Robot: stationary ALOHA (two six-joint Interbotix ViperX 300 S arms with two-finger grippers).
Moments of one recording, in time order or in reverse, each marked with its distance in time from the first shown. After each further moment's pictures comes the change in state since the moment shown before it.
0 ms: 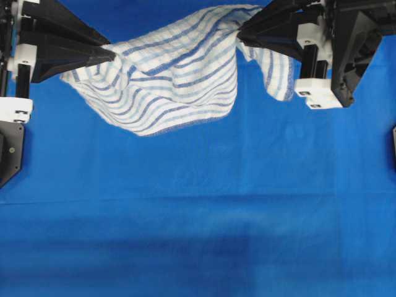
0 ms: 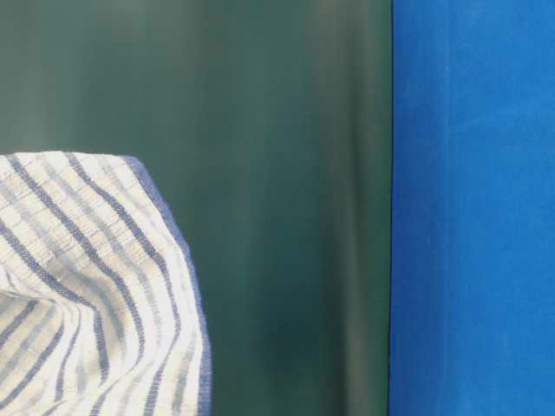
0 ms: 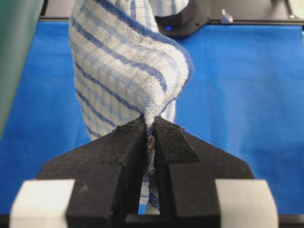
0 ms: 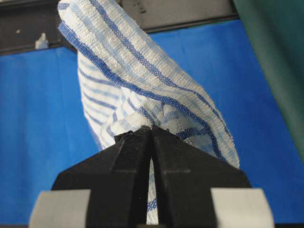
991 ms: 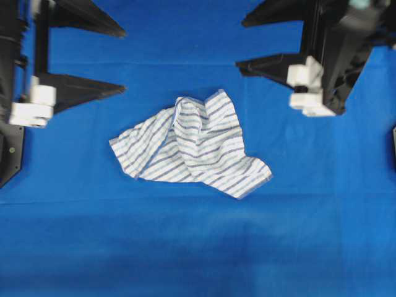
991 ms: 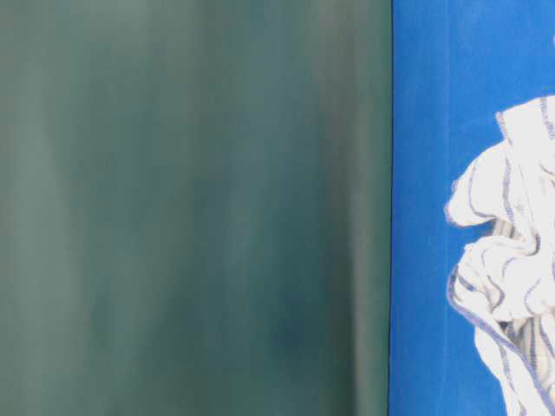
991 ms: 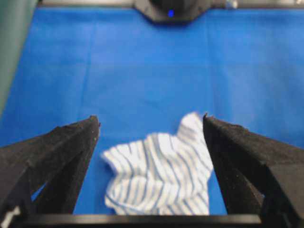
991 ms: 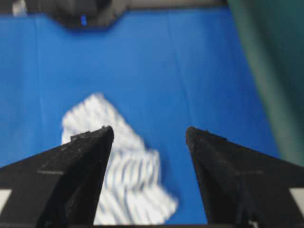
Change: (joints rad) left arm 0.002 0.023 0.067 0.000 -0.035 0.006; right arm 0.014 0.000 0.094 -0.060 -0.006 -0.041
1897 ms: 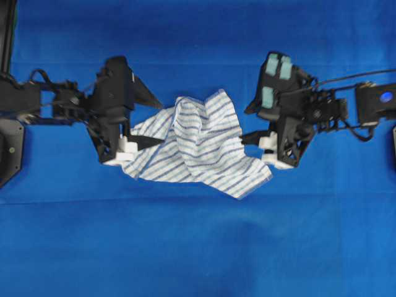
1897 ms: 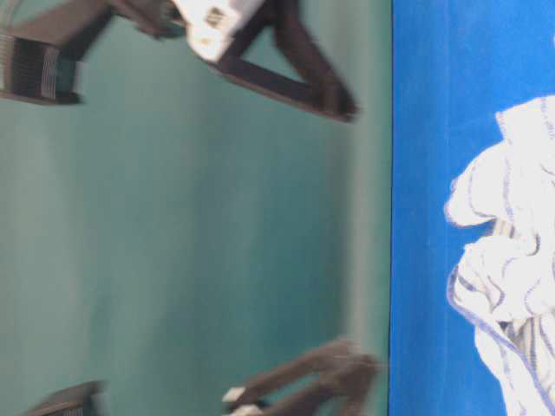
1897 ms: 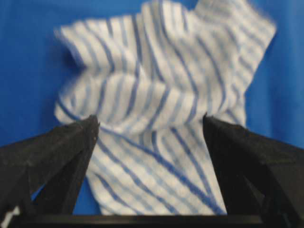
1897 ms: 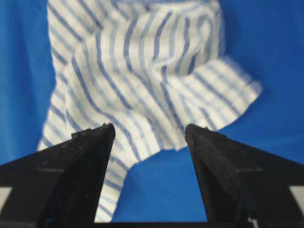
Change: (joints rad) left arm 0.000 0.348 0.529 -0.006 -0.637 -0.066; right arm 0.000 0.163 0.581 0.000 -0.509 0.238
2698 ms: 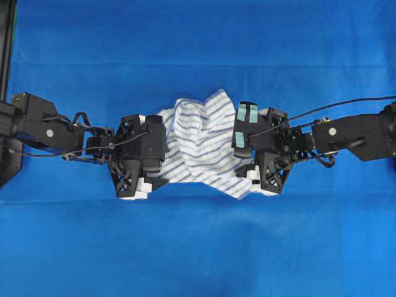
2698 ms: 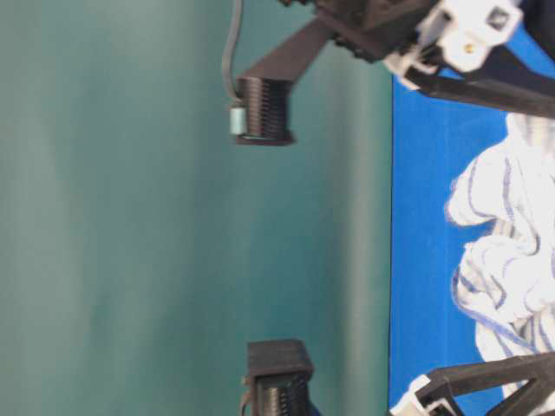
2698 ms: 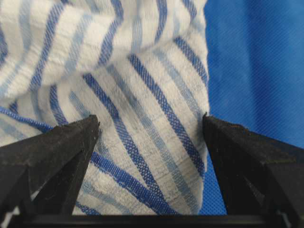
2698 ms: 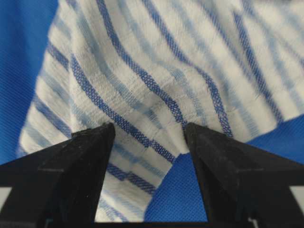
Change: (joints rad) left arm -0.143 0.344 -0.017 -0.005 -0.153 -0.040; right arm 0.061 0.298 0.044 0.044 -0.221 0.017
